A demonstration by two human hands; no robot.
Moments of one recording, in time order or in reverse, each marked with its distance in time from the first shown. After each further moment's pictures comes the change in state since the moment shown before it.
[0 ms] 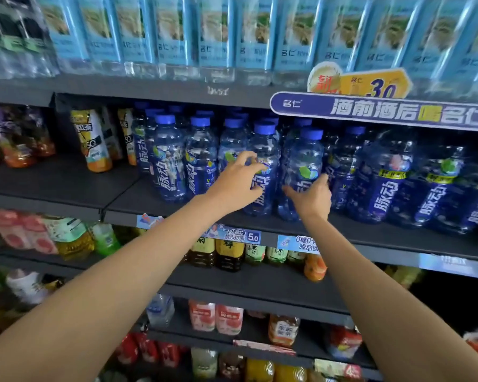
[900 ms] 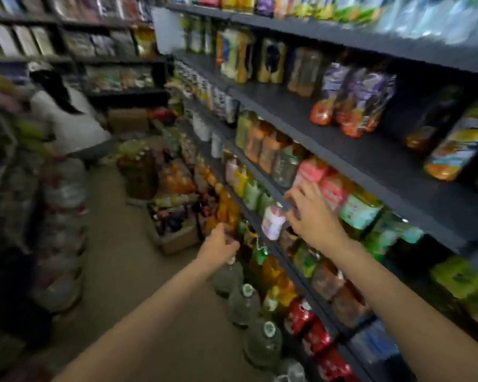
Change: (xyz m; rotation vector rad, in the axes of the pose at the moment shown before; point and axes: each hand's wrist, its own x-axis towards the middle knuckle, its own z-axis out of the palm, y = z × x) left_hand -0.471 -0.390 -0.078 -0.492 0.390 -1.333; right_hand -0.378 -0.280 0.364 -0.034 -0.747 -1.454
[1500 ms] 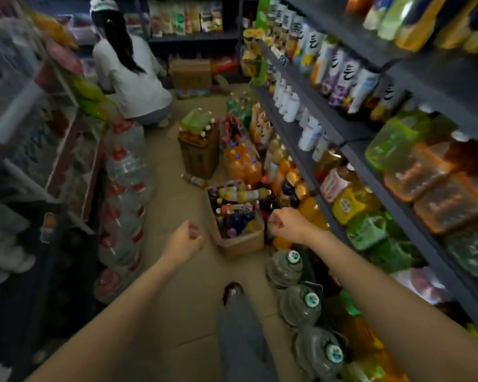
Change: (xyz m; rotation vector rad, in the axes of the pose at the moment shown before) left_hand 0.265 -0.225 -0.285 -0.047 0.231 -0.388; right_hand 0.356 -0.122 0.349 0.283 -0.935 0.075
